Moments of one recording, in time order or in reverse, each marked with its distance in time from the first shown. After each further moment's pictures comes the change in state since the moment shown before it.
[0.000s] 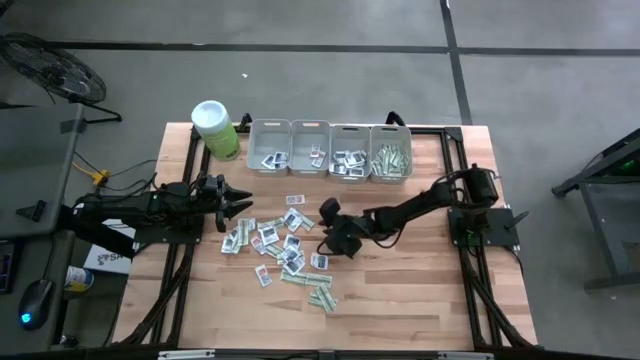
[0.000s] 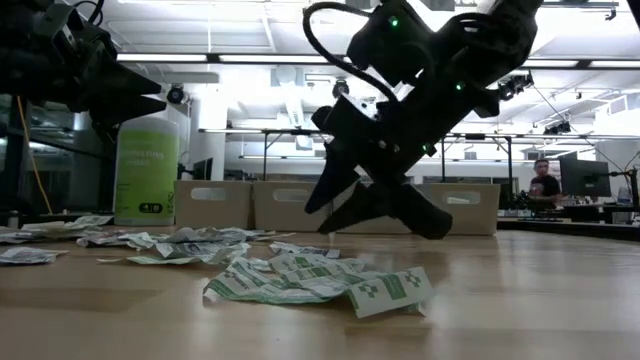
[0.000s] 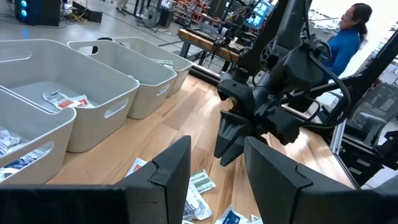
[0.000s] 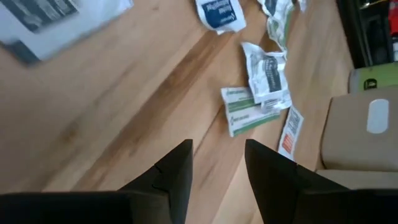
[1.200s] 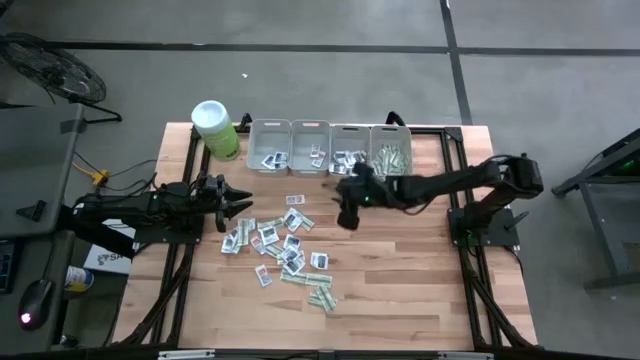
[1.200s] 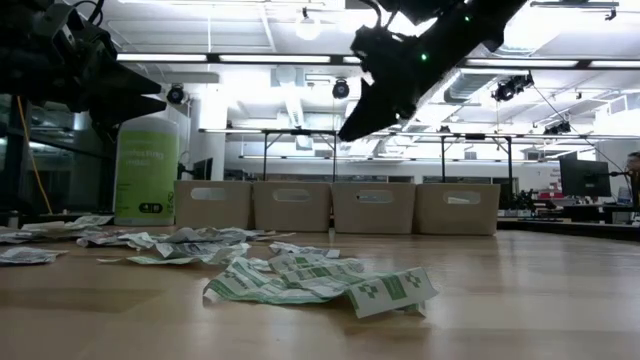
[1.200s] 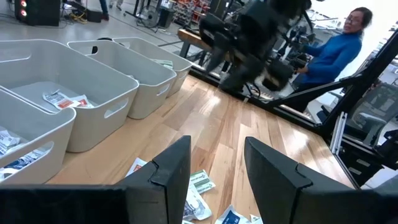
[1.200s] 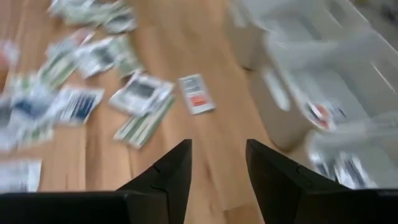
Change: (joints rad) left arm 0.000 0.000 0.000 0.000 0.000 0.000; right arm -0.148 -0.360 0.001 -0.288 -0.016 0.915
